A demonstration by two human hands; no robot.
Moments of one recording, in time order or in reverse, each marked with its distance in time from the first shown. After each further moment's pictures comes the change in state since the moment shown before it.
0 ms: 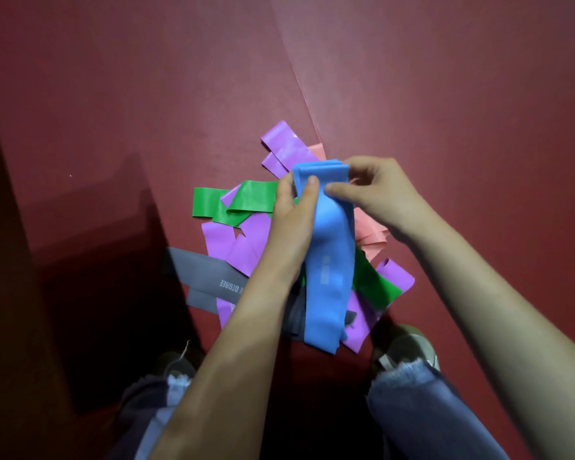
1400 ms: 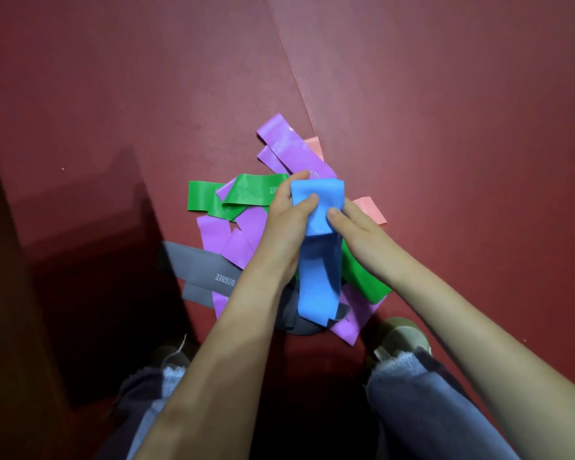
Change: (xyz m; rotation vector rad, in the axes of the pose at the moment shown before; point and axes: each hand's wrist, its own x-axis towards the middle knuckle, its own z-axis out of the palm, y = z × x) left_hand -0.004 -0.004 -0.003 -0.058 -0.032 -0.096; right_hand -0.041 0.033 0.023 0.097 -0.125 0.128
